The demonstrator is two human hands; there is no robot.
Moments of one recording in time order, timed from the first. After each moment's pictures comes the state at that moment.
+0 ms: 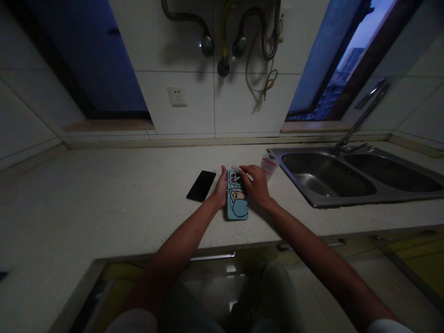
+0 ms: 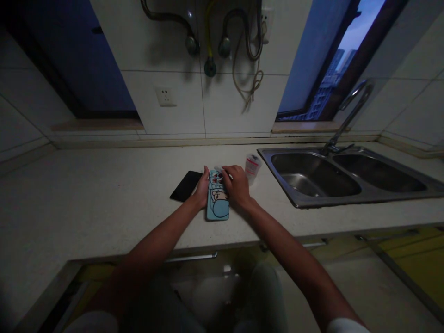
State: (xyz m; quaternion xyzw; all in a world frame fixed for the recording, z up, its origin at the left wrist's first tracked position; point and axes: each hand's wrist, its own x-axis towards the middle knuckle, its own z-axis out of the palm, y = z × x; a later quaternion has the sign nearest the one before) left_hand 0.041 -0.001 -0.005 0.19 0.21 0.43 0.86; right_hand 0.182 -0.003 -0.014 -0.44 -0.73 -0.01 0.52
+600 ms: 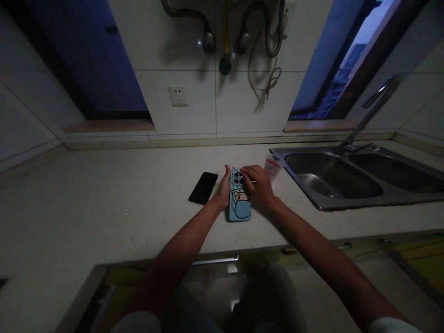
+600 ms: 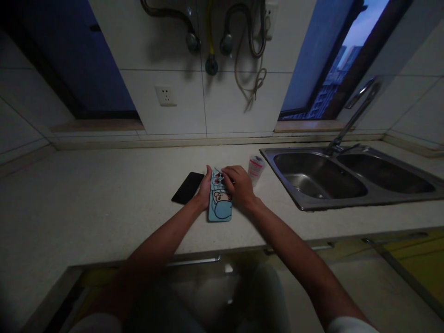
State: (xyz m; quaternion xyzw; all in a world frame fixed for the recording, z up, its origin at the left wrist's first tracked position) left_hand 0.042 0.001 0.002 0.18 0.20 0.42 0.87; right_hand 0.186 0.002 -0.009 -0.38 -0.77 -0.05 0.51
